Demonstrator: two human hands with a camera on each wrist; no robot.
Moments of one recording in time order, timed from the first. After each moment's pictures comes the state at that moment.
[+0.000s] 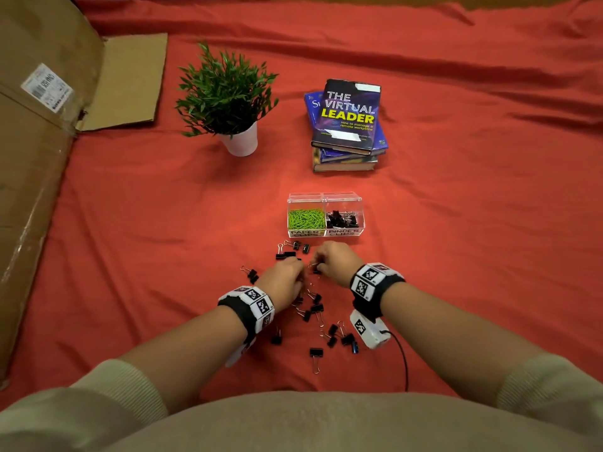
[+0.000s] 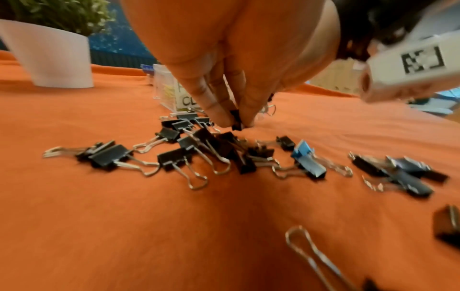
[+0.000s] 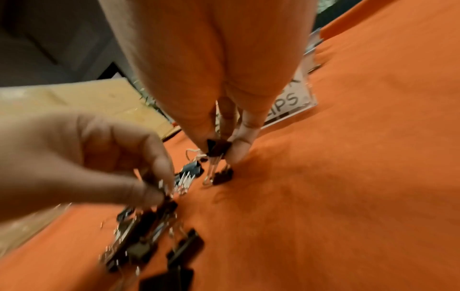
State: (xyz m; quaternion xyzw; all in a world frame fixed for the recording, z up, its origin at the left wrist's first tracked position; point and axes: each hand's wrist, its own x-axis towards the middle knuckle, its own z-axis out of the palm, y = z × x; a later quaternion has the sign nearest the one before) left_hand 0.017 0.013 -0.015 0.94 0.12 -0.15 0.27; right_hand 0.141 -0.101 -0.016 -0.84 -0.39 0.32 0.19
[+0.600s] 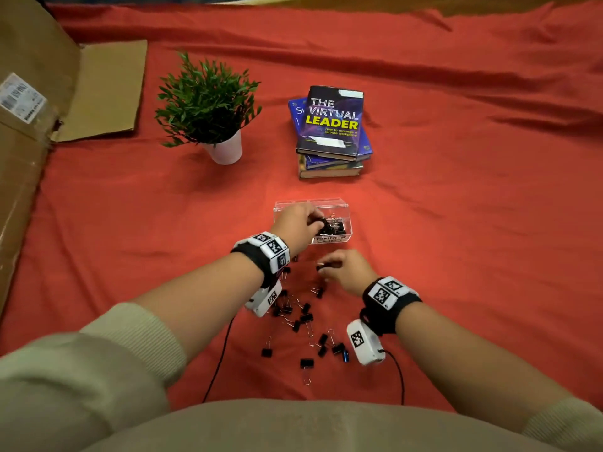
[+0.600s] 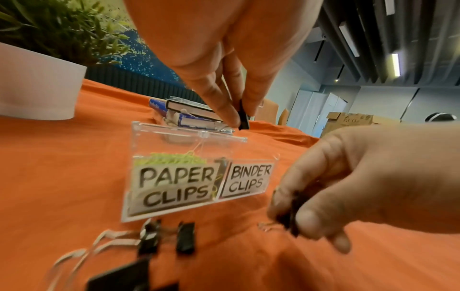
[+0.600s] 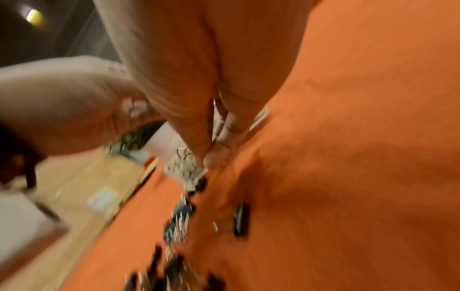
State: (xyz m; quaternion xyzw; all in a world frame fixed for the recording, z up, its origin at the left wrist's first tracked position) left_hand 0.125 0.023 0.036 0.89 0.20 -0.03 0.40; right_hand 0.152 -0.134 -0.018 -0.82 -0.23 0.36 0.37
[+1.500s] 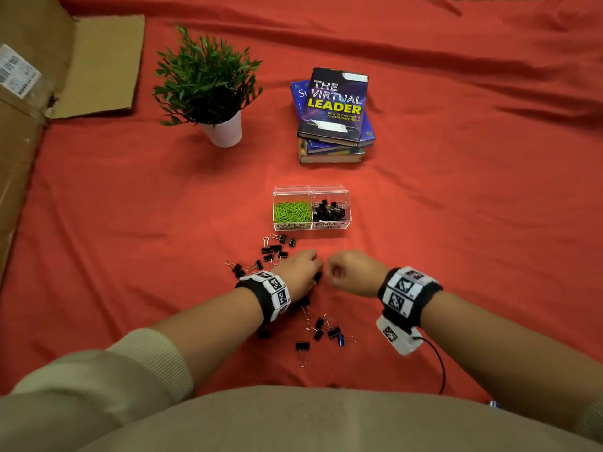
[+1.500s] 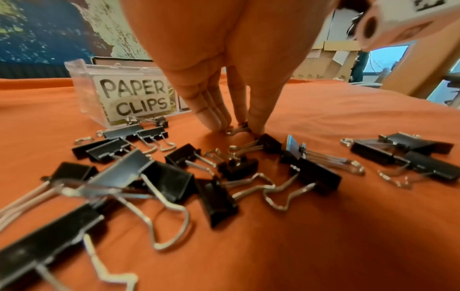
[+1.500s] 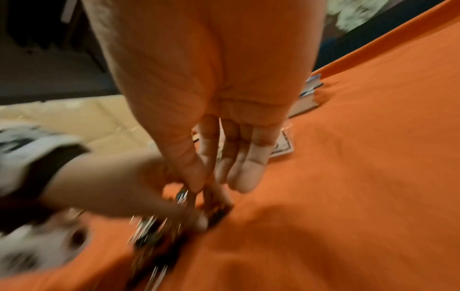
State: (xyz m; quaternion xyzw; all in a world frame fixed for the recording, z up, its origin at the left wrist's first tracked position) left_hand 0.053 -0.018 -0.028 0.96 0.01 -0.21 0.19; right_hand 0.147 -0.157 0.014 -0.81 -0.44 0.37 0.13
